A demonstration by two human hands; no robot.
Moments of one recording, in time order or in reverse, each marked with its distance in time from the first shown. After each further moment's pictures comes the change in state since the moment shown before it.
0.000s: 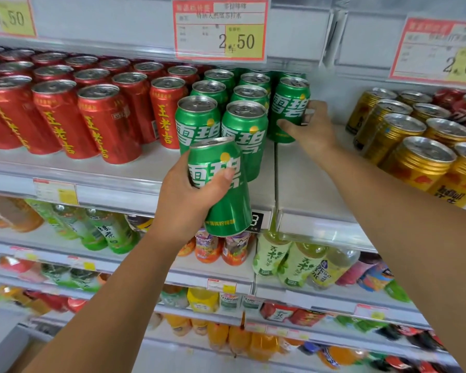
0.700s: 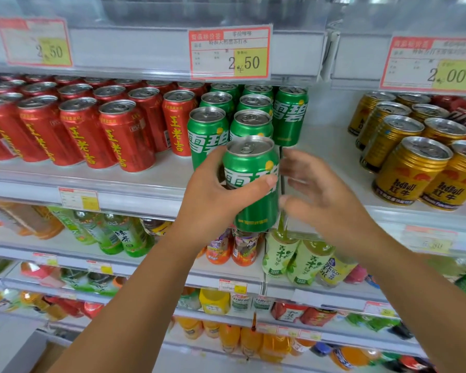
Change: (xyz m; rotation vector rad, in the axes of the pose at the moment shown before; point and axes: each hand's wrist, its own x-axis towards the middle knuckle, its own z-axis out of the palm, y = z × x) left_hand -0.006 0.031 0.012 0.035 -0.125 -0.023; right_hand -0.170 -0.036 -0.033 0.175 -0.379 -0.195
